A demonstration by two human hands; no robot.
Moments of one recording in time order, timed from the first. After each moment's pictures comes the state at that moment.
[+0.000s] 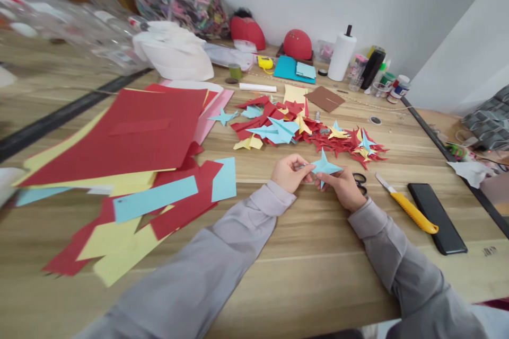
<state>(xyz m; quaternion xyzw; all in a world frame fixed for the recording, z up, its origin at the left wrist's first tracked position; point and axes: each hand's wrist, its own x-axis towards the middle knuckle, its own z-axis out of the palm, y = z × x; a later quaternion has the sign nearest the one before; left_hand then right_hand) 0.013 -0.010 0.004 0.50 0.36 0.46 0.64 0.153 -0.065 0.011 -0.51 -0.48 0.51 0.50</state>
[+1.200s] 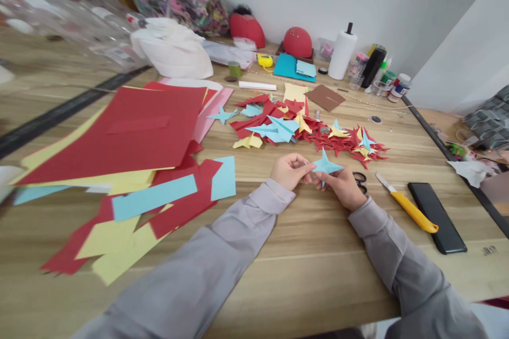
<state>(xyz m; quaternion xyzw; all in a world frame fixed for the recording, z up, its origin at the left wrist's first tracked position) 0.011 -0.008 0.006 0.49 0.35 0.43 0.67 0.154 -0.063 0.009 -0.53 -0.48 0.51 0.49</state>
